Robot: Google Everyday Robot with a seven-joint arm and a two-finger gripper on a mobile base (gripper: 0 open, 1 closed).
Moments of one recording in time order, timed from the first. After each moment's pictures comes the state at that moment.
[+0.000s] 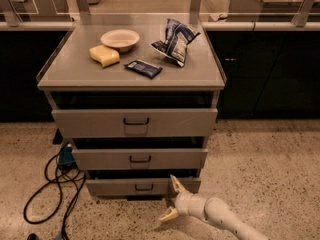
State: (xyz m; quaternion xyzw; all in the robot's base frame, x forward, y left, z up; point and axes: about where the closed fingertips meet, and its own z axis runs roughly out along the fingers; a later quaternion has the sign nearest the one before) arm 0.566 -0.046 0.297 -0.54 0.65 0.15 0.51
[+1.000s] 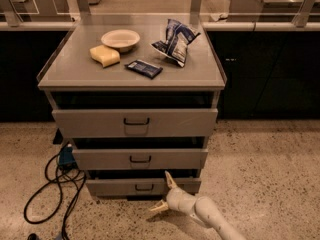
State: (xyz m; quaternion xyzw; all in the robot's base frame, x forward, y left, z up) arm 0.617 -0.018 0.256 -0.48 0.66 0.17 0.56
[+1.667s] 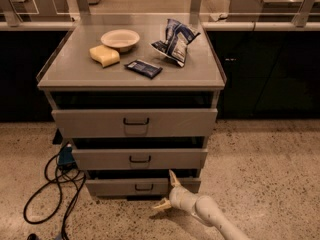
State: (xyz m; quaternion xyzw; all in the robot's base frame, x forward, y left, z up) arm 0.629 -0.035 0.246 -0.48 0.68 0.14 0.55
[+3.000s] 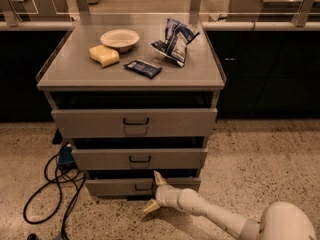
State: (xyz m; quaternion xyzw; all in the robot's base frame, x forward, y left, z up) arm 0.627 0.030 0.242 -0.55 0.67 0.12 0.48
